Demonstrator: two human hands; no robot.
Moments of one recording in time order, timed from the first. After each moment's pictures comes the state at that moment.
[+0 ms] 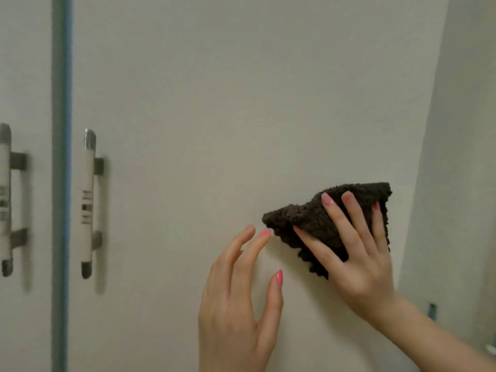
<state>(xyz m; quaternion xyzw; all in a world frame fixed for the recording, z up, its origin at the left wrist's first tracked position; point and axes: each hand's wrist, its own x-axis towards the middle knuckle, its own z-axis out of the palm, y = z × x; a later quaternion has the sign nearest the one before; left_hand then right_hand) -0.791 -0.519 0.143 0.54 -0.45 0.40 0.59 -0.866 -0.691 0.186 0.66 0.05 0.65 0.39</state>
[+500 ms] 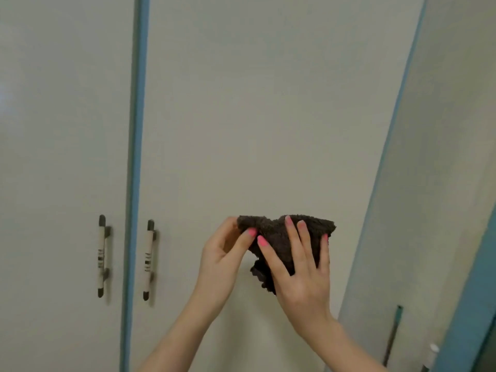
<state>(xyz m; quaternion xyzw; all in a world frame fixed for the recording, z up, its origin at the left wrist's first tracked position) -0.823 -0.447 0.324 0.46 -0.45 -0.01 0.77 -0.888 -0.585 0.281 0.72 -0.03 0.63 0.28</state>
